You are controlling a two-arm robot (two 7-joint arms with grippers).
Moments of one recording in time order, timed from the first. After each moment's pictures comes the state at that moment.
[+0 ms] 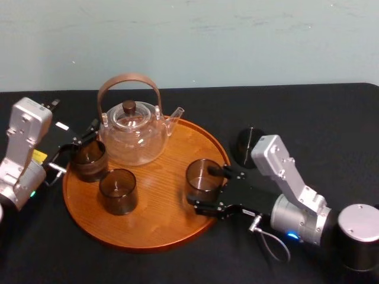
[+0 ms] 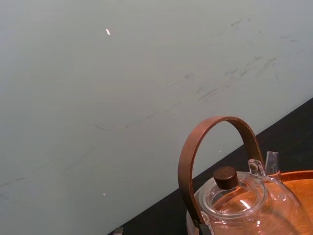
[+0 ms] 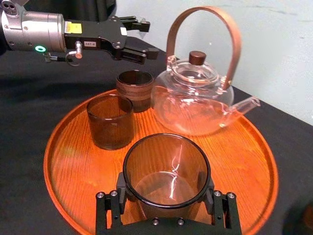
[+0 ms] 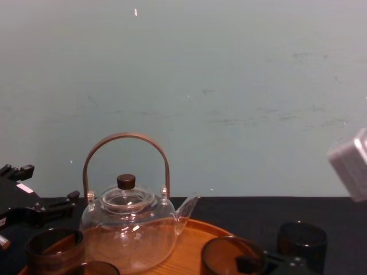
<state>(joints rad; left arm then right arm) -0.20 0.60 0.45 -1.41 -0.25 -0.12 0.03 0.13 0.44 -0.50 -1.53 0.25 0.07 0.51</state>
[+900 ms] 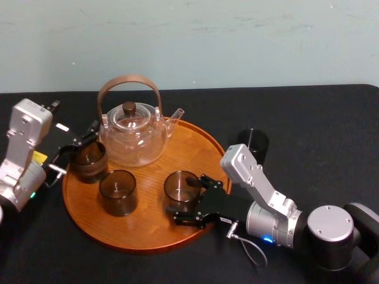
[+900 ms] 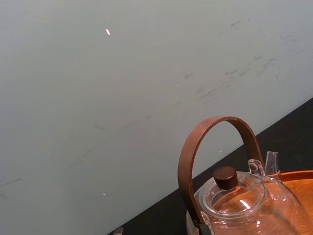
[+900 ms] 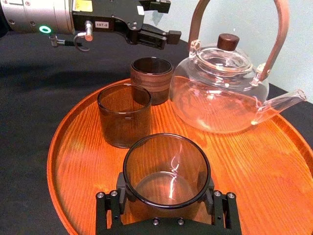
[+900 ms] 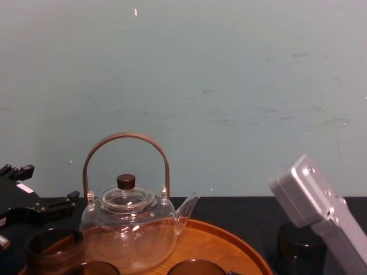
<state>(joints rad) -0.20 0.60 0.45 -1.41 -0.25 -0.12 0.03 0.21 0.37 -0.58 -1.41 0.20 0.07 0.51</state>
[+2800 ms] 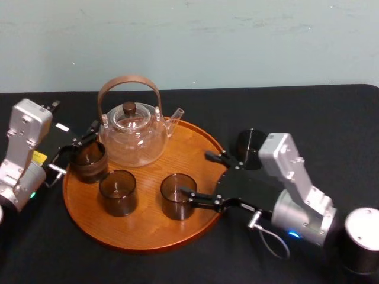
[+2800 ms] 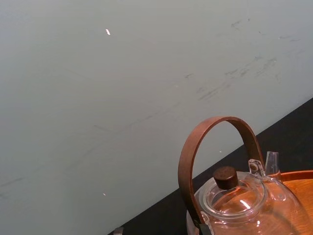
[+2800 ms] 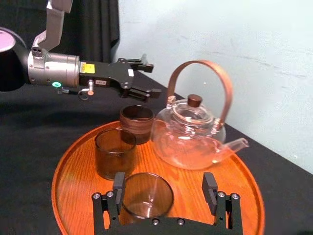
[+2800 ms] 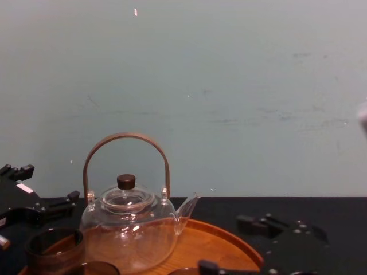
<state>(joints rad) -0.20 0.60 0.45 -1.41 -0.25 -0.12 0.03 0.10 0.45 -0.48 -1.61 0.24 -0.03 0.48</state>
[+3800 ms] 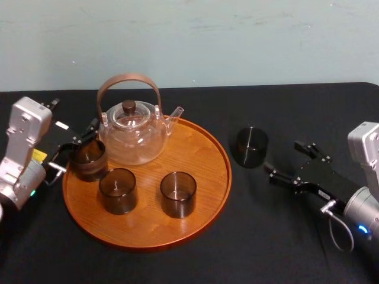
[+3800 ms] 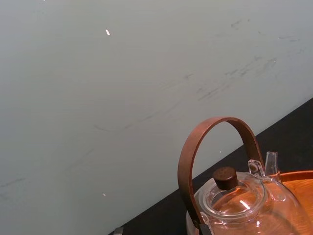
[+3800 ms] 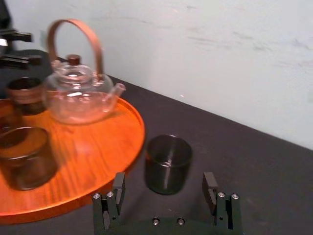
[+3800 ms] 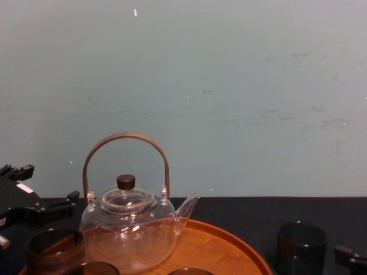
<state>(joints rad) -0.20 0.60 0.45 -1.41 -0.25 -0.12 0.03 -0.06 0.52 -0.22 -1.62 0.33 0.01 0.36</state>
